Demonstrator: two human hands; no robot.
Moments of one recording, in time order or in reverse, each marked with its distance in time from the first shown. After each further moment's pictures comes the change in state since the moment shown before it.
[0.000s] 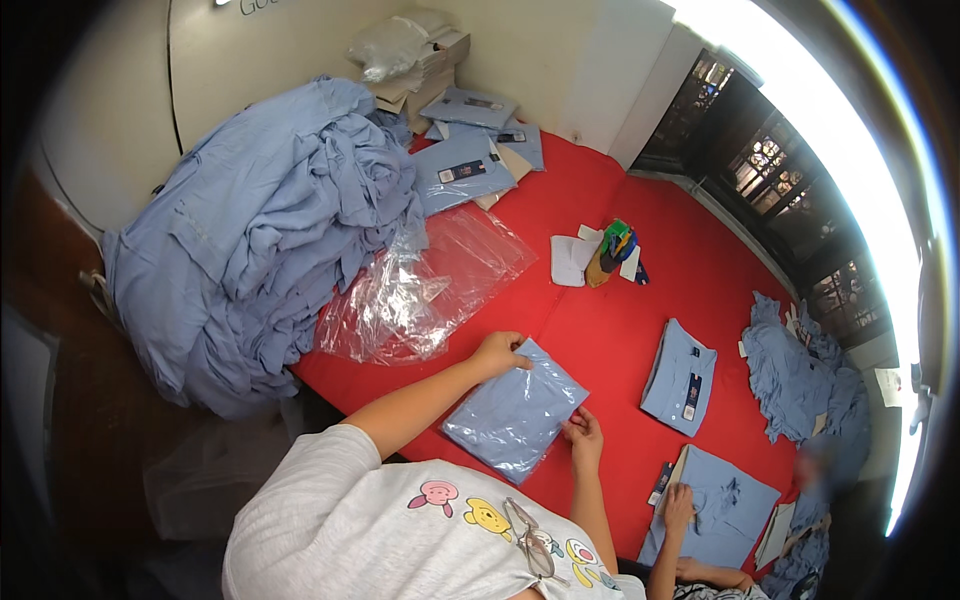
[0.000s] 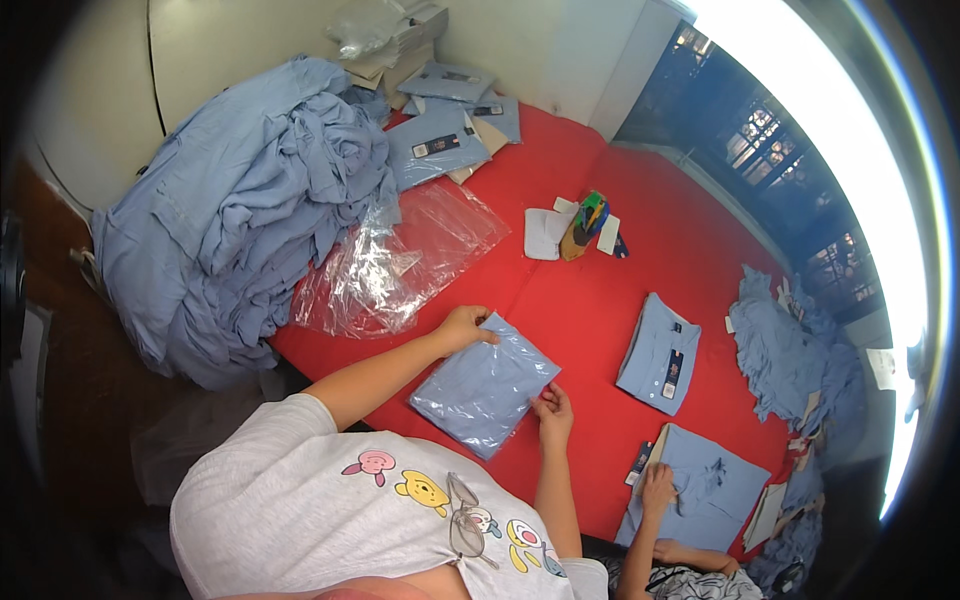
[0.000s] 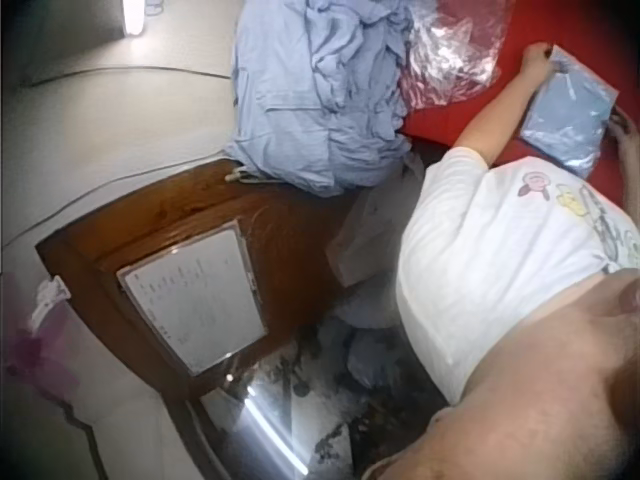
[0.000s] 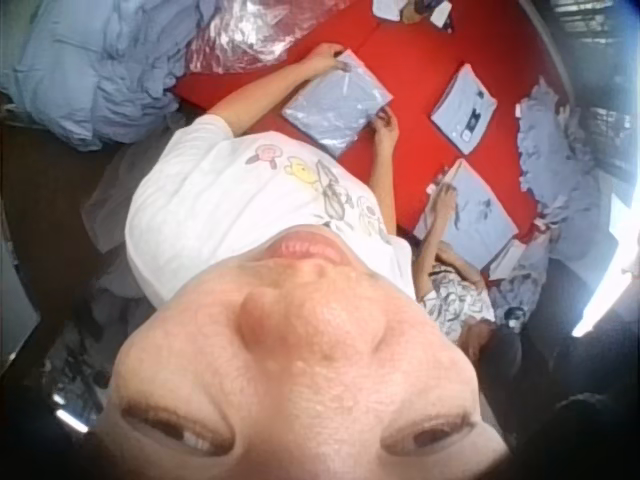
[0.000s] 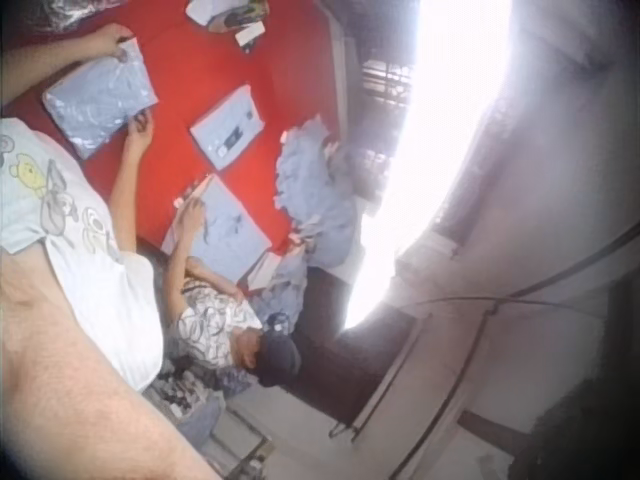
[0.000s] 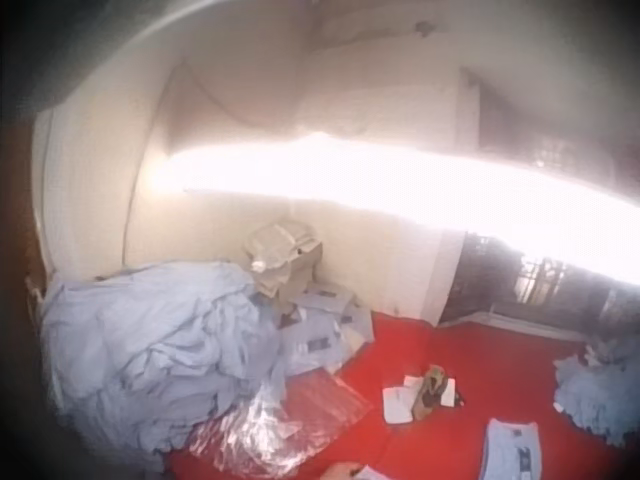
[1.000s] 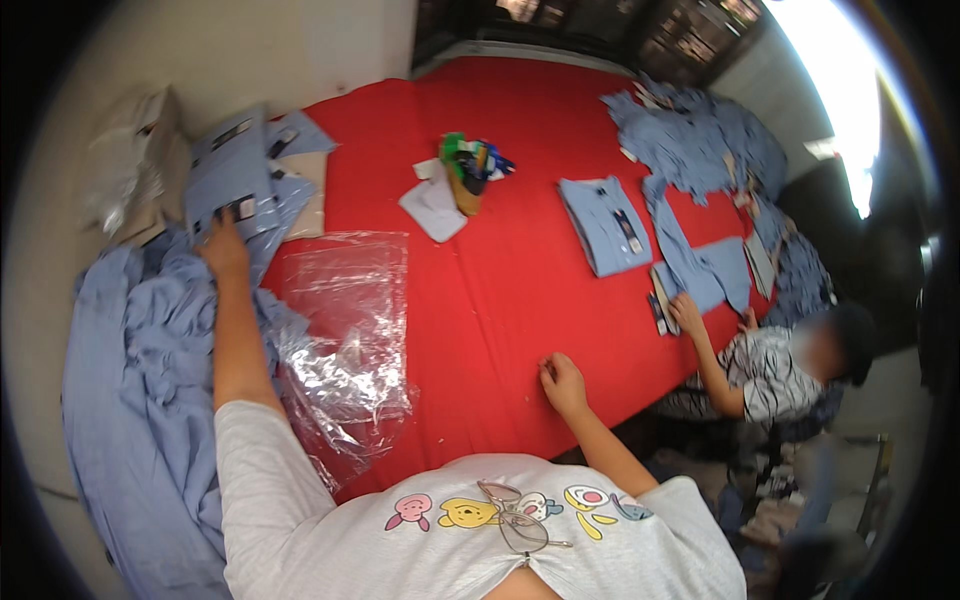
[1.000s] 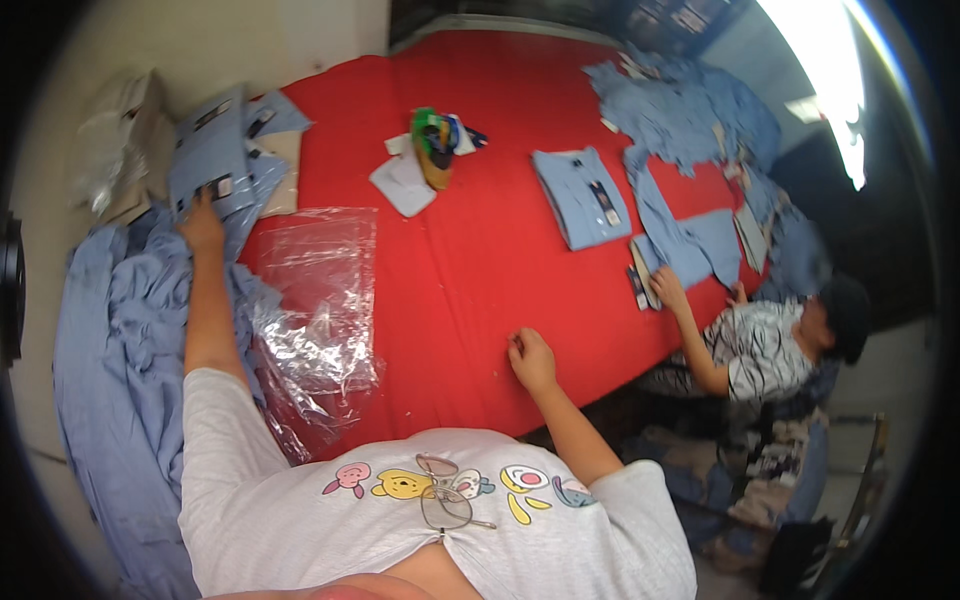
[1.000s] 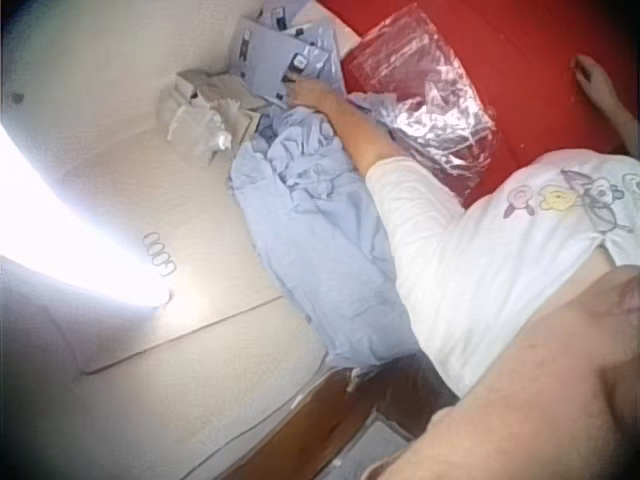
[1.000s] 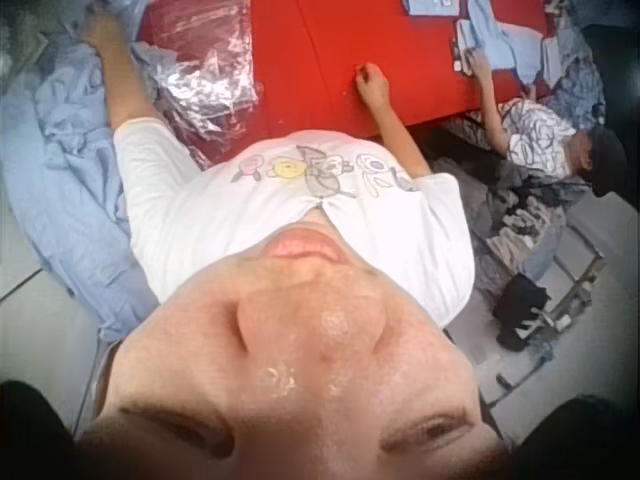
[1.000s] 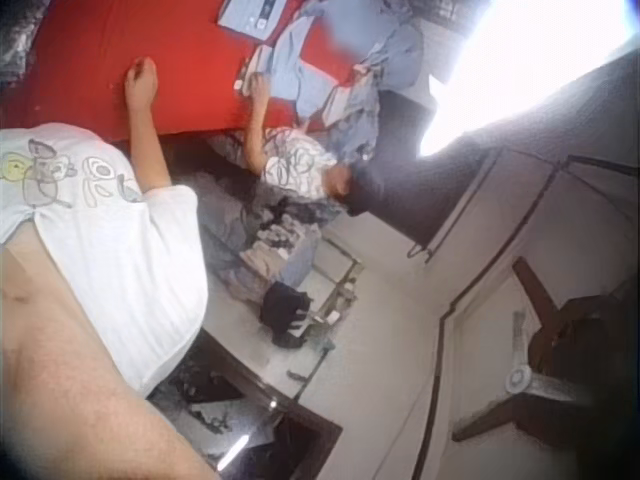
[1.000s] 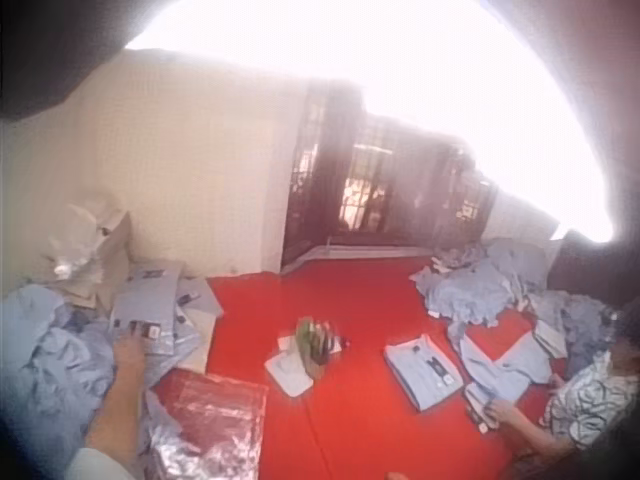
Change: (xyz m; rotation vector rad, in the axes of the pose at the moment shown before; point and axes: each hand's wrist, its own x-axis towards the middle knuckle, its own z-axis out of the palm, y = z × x) left_hand 0.313 0.052 -0.369 1.691 0.585 0.189; right_hand -0.071 -0.008 0.102 -0.864 0.491 -0.177
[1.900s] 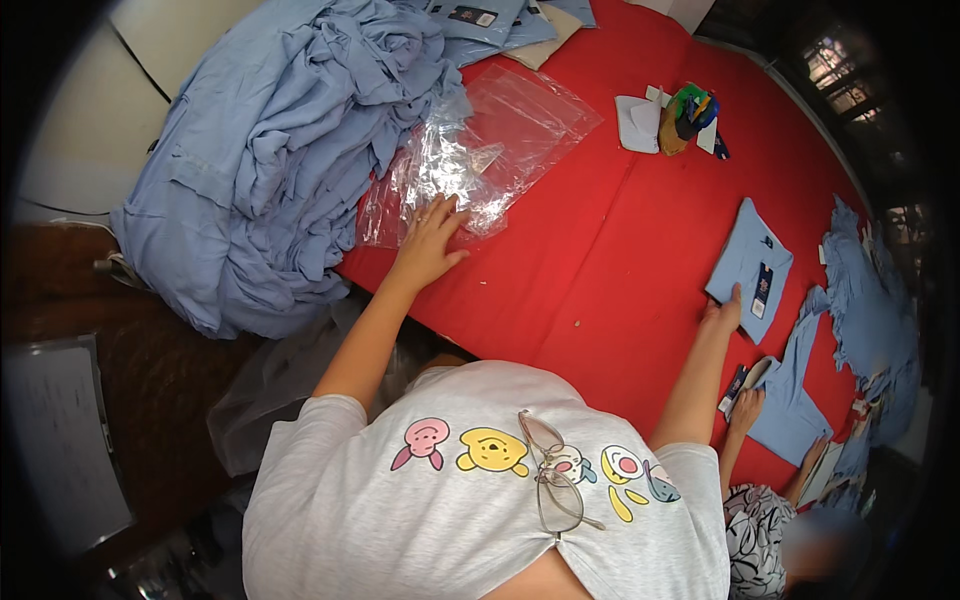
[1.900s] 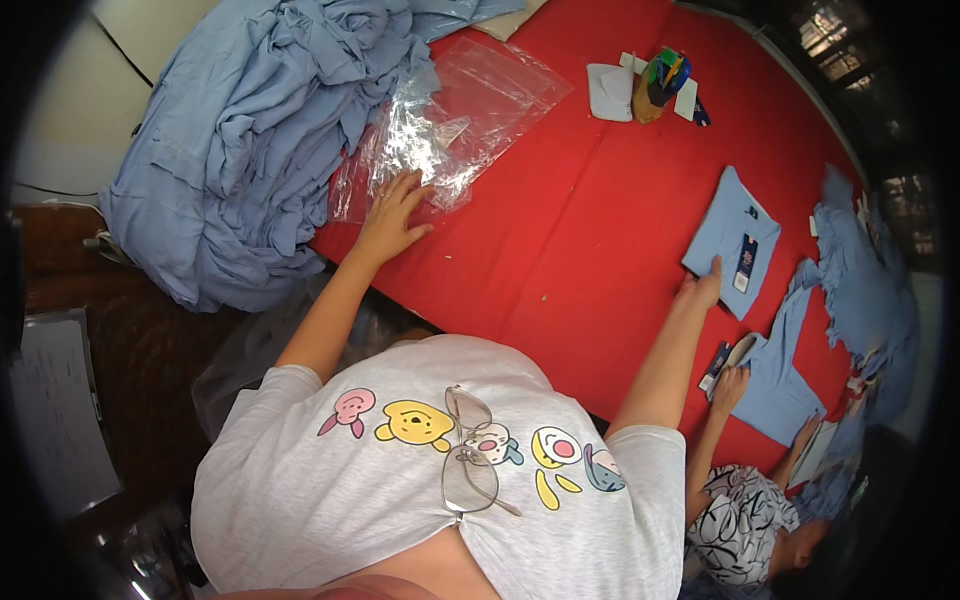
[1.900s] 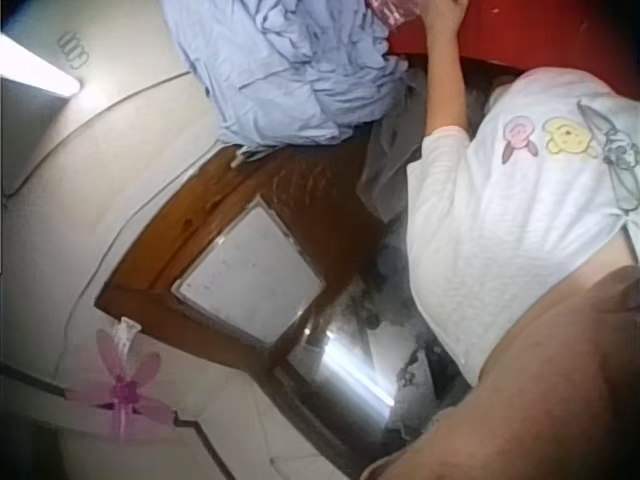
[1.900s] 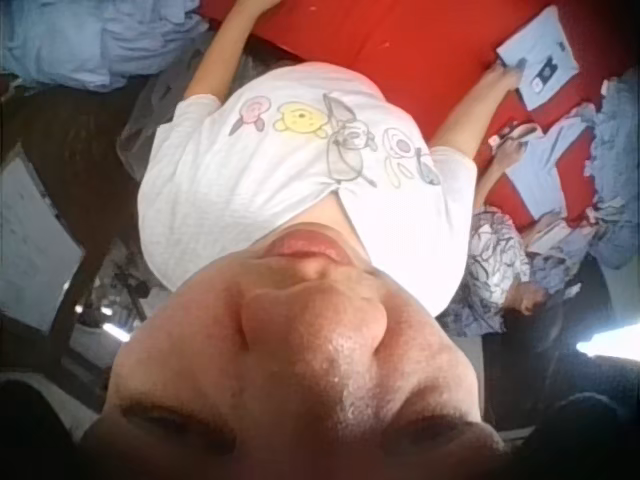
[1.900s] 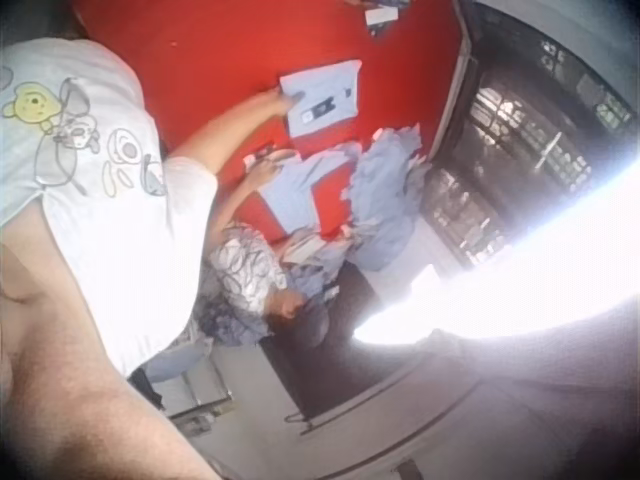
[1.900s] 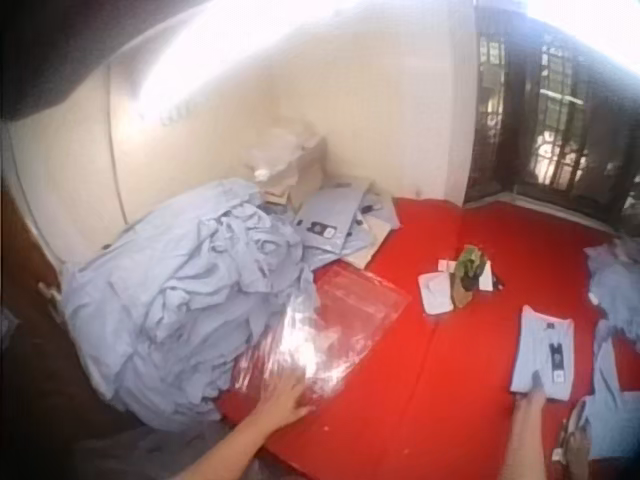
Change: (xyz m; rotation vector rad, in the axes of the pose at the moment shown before) left_hand -0.480 0.080 -0.170 -0.682 -0.174 0.082; right_hand 0.275 0.161 -0.020 1.461 0.224 0.634
